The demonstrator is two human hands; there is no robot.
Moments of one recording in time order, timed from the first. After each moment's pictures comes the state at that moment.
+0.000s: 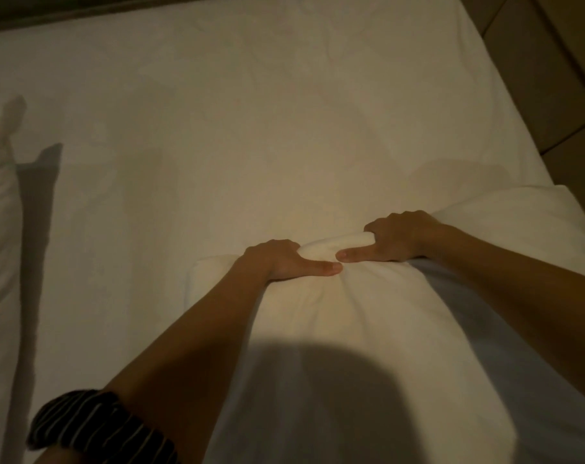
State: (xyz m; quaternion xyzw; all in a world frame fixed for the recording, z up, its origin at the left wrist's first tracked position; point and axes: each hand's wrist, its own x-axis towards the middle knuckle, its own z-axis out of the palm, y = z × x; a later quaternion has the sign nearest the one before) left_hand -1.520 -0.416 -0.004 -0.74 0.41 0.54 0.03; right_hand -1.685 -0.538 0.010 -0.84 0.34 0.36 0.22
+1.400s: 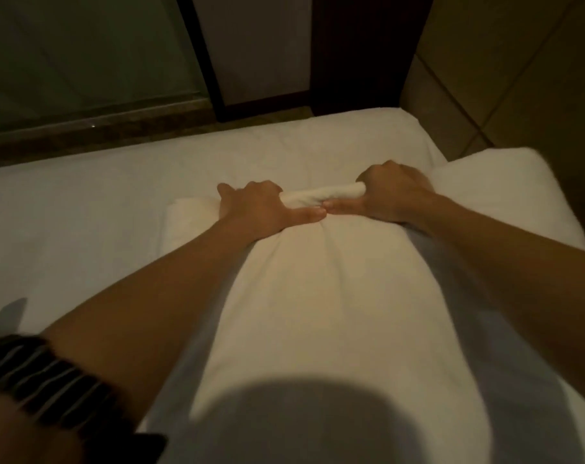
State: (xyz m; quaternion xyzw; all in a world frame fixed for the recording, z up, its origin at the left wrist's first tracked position) left_hand -1.406 -0.668 0.100 -0.83 0.54 0.14 0.03; right_hand -1.578 -0.762 0.105 -0.89 0.44 0.04 0.11
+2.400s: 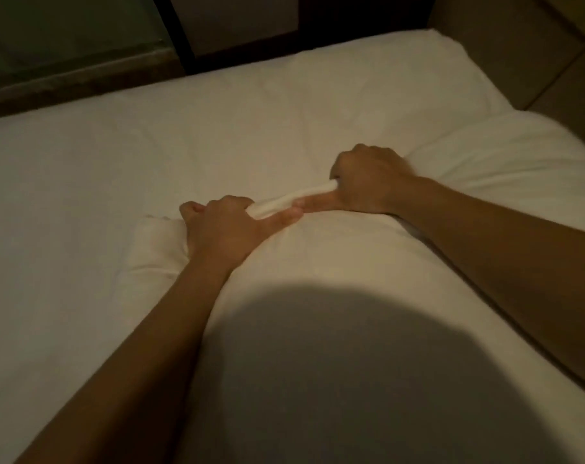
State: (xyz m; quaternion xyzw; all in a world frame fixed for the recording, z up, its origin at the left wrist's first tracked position) left_hand -1.380 -0.704 -0.011 -0.87 0.46 0.18 0.00; right_hand -1.523 -0.821 -0.002 -0.91 0.38 0.09 0.14
